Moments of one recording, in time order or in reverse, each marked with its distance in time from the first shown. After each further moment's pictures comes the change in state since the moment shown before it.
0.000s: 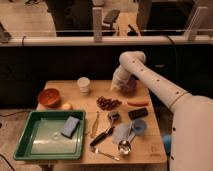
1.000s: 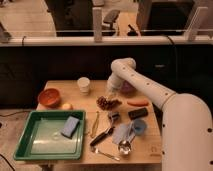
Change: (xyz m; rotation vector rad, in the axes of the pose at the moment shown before) arm -0.011 0.026 0.056 -0.101 0.028 -0.084
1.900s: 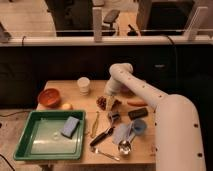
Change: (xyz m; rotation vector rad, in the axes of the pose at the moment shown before) arm 0.005 0.005 0.044 -0.069 -0.032 0.014
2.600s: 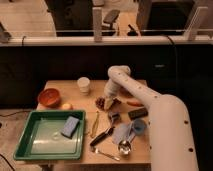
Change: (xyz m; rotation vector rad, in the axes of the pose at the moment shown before) arm -0.002 0.000 0.018 -0.042 0.013 -0.024
